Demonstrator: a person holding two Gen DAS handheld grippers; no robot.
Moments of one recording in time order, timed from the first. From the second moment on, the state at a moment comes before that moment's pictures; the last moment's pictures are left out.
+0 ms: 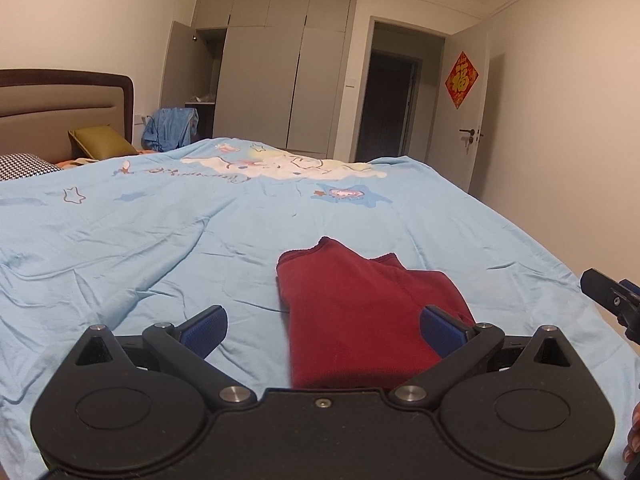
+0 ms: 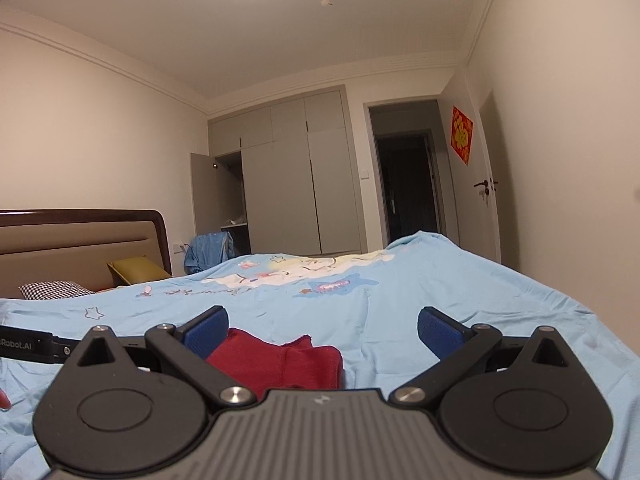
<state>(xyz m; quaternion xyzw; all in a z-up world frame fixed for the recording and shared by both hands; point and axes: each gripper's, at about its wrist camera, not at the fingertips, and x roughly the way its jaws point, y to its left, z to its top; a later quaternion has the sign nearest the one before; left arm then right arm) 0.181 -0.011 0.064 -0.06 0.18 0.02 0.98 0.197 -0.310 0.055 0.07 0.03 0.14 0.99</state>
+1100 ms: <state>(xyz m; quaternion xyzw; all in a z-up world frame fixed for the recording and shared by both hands) 0.032 -0.005 0.033 -0.02 0.17 0.05 0.98 0.067 -0.279 0.022 0.03 0.05 0.12 0.99</state>
